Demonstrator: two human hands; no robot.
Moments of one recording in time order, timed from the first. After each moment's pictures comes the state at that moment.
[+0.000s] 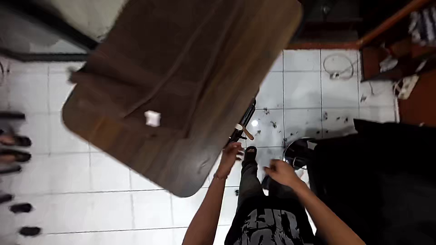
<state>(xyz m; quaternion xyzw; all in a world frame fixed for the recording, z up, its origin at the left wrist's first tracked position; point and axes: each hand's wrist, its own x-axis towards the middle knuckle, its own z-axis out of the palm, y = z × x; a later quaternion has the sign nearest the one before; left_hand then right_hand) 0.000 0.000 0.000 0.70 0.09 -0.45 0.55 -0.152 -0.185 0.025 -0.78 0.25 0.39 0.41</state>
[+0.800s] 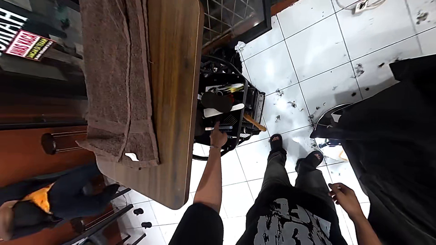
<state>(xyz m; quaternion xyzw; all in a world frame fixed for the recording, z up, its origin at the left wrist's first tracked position) 0.108 -0.020 -0.037 0.93 -0.07 -0.35 0.06 -0.396 -0.159 -0.040 -0.45 0.68 0.18 0.55</state>
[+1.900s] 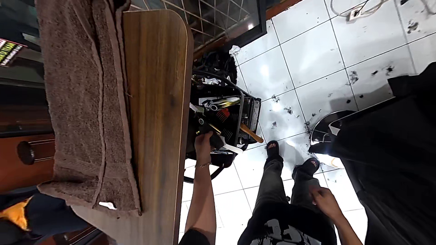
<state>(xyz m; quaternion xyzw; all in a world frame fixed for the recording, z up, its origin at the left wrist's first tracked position) 0.134 -0.039 -0.022 0.85 0.16 -0.26 0.43 -0.308 -0.178 -0.046 -0.51 0.59 0.25 0.57</state>
